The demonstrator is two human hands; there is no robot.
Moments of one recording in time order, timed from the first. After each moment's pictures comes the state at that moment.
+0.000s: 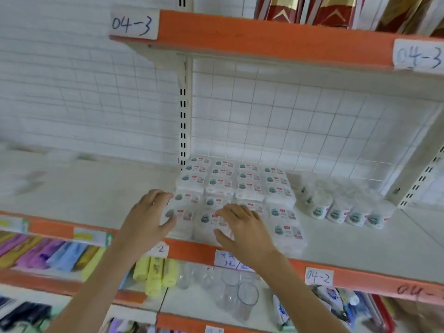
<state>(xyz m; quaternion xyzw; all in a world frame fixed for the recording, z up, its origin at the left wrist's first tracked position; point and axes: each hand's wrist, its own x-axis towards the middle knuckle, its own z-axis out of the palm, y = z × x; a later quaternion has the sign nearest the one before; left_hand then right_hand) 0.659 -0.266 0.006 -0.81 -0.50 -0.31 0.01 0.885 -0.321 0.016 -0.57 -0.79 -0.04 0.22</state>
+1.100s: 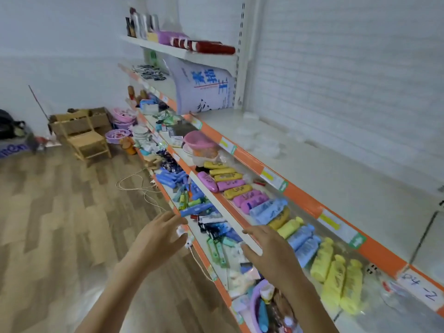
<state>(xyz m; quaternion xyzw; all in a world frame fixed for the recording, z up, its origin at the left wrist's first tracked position) 0.291 -0.504 -0.066 -0.54 -0.81 -0.23 0.00 0.509 -0.368 -0.056 -0.30 -0.91 0.19 0.19</state>
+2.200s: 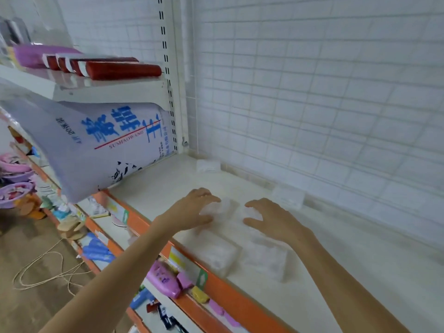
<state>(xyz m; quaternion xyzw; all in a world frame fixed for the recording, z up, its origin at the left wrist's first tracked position) 0.077 0.012 -0.037 -0.76 -0.62 -0.14 -0.09 0.314 0.049 -0.014 -0.46 -0.87 0.18 0.06</state>
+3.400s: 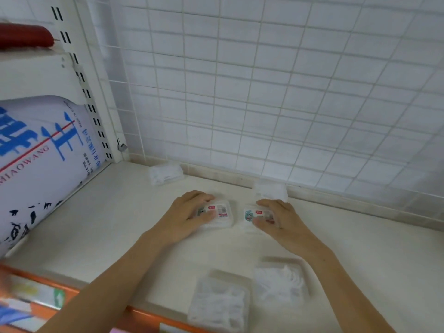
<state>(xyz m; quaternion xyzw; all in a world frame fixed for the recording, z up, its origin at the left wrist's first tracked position) 0.071 0.109 -0.066 -0.81 -0.44 -0.30 -0.24 0.331 0.062 -0.041 -0.61 -0.72 0.25 0.23</state>
